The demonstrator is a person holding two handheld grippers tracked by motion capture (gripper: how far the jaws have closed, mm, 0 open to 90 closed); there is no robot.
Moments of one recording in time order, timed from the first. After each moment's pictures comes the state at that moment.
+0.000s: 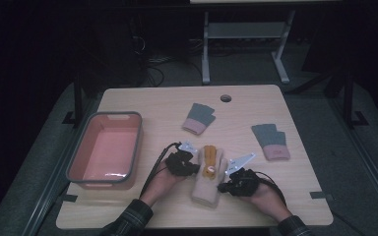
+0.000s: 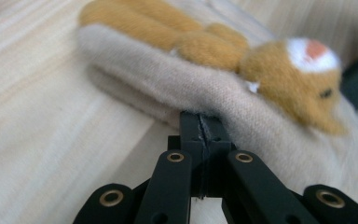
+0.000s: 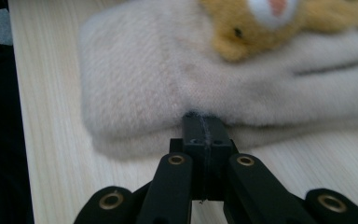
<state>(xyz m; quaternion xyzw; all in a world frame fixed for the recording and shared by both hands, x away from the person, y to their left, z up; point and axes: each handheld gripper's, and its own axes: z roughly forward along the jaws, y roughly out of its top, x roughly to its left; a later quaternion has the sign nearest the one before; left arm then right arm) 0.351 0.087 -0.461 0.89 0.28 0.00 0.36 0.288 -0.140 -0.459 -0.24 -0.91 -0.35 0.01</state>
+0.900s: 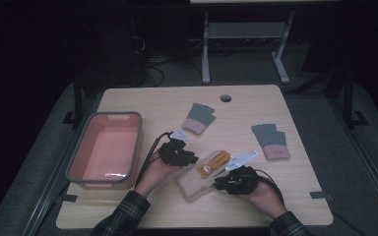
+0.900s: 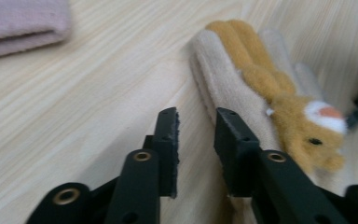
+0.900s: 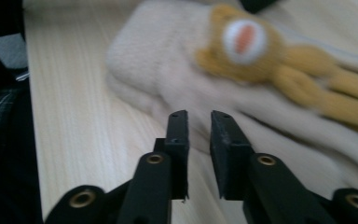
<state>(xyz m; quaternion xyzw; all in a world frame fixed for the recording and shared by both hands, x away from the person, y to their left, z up) 0.366 0.110 -0.436 0.87 0.30 0.01 0.38 0.287 -0.144 -0.446 -0.26 -0.89 -0.39 -0.01</state>
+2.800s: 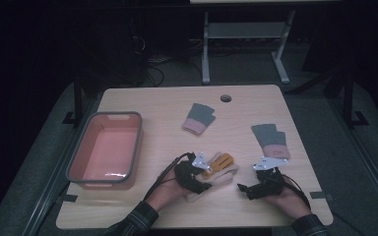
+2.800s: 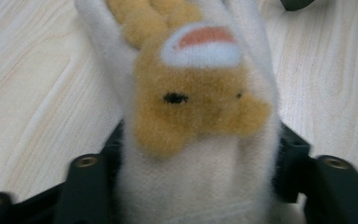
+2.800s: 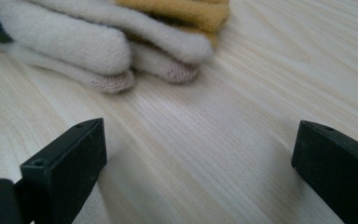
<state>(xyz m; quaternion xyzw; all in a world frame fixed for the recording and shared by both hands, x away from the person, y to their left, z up) 0.316 0.063 -0.459 0.93 0.17 0.04 0.31 0.286 -0.213 -0.482 -0.37 -0.85 -0.36 -0.13</state>
